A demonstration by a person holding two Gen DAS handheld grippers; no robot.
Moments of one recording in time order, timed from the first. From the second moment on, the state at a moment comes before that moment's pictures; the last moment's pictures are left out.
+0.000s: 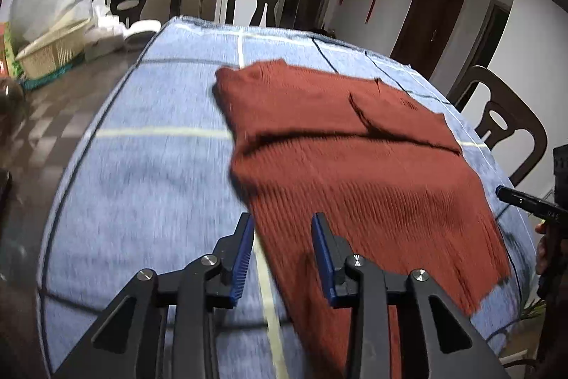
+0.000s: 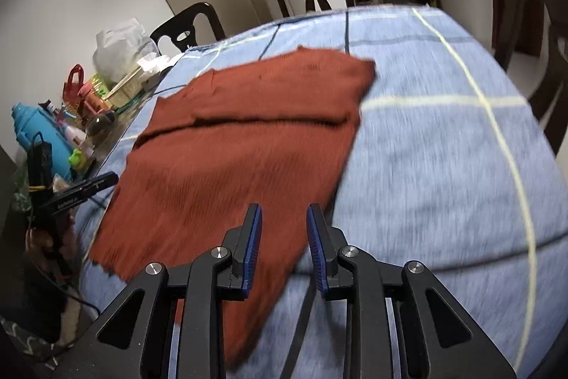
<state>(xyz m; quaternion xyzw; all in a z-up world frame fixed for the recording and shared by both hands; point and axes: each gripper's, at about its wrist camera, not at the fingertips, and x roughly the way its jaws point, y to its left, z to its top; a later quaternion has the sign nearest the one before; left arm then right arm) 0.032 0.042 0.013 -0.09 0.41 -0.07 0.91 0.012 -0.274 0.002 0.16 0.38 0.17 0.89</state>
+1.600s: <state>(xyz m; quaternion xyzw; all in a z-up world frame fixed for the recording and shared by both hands) -0.023 0.058 -0.001 -0.26 0.38 -0.13 0.88 -0.033 -0.289 -0.018 0.30 0.36 0.23 0.85</state>
